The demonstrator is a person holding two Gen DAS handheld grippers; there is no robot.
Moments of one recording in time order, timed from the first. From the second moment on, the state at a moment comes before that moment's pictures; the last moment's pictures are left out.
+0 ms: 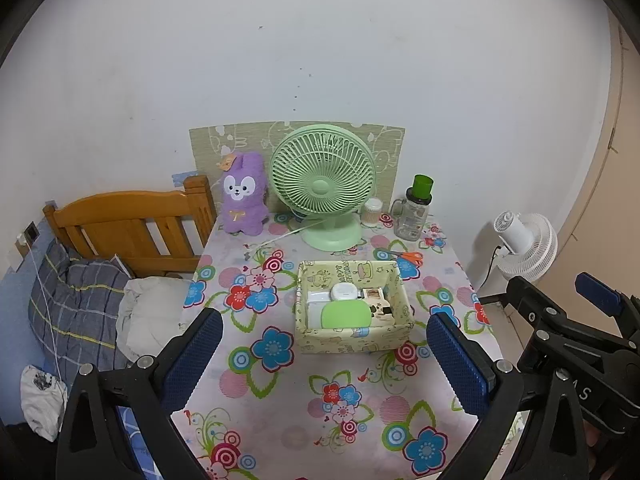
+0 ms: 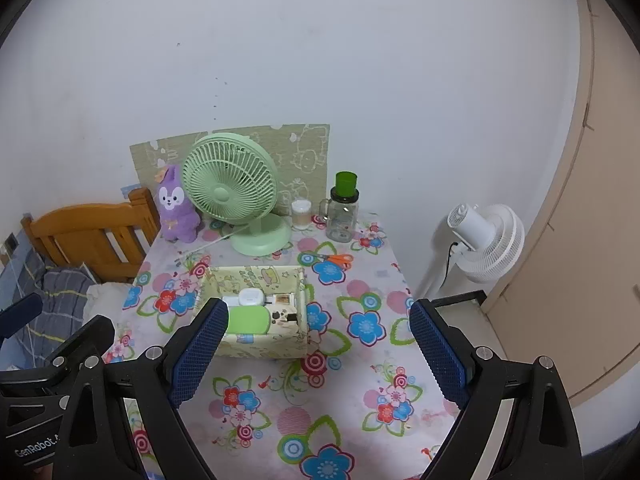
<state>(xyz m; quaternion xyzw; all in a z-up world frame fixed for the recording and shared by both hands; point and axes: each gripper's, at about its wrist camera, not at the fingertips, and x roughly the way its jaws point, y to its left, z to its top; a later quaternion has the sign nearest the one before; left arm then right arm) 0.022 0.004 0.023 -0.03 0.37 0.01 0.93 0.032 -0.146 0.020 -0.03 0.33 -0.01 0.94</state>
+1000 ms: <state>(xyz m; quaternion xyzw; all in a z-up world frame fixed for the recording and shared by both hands) 0.024 0.007 0.018 -0.03 0.37 0.01 0.93 0.035 -0.143 0.018 -0.03 0.33 -0.01 0.94</state>
